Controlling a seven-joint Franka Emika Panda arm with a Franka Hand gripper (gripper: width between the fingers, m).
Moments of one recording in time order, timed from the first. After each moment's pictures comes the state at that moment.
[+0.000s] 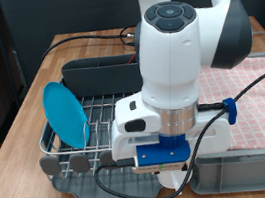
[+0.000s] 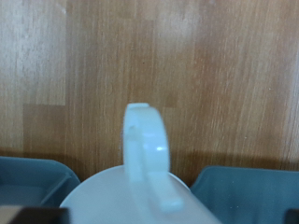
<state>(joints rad) 0.18 0.74 -0.25 -1.47 0.14 2.22 0.60</state>
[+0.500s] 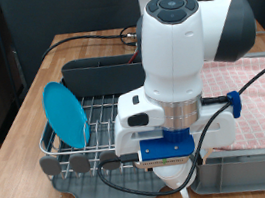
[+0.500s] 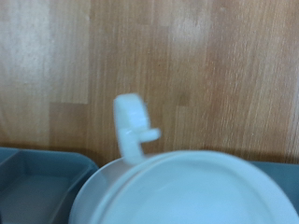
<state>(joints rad) 0.19 0.70 -0.24 -1.48 0.15 2.19 0.60</state>
